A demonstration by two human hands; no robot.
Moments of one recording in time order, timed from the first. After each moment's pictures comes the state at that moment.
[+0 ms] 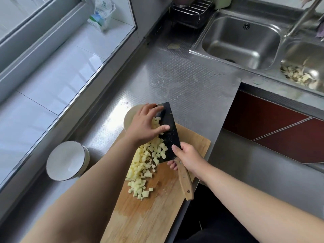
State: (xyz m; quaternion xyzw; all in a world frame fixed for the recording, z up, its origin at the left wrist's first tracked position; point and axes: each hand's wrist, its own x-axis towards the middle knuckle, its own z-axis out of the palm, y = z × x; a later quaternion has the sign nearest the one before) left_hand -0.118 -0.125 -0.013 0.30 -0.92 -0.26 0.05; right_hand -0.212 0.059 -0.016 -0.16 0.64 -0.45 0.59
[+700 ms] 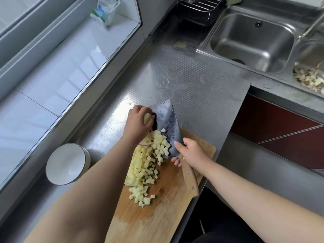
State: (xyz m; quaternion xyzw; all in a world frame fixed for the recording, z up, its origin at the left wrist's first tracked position) left_hand -0.121 -0.156 -0.031 0.43 -0.86 -0.25 0.11; right_hand -0.233 0.025 -0.025 -0.19 0.66 -0.44 0.57
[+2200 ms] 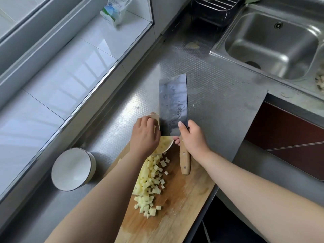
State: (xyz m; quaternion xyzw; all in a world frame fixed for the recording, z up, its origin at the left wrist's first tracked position) left_hand -0.112 -0.157 -0.057 0.40 -0.90 -0.11 0.14; right_hand -0.251 -0.056 -0.027 -0.22 0.74 -0.48 0.41
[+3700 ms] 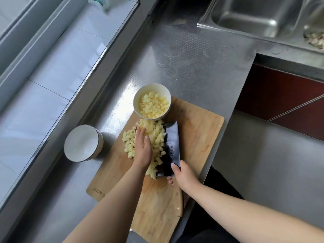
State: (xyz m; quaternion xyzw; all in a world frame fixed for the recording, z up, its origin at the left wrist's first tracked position) left_hand -0.012 -0.034 -0.085 0.55 -0.70 -0.44 0.12; right_hand -0.088 0.111 -0.094 -0.08 0.71 -0.39 0.59
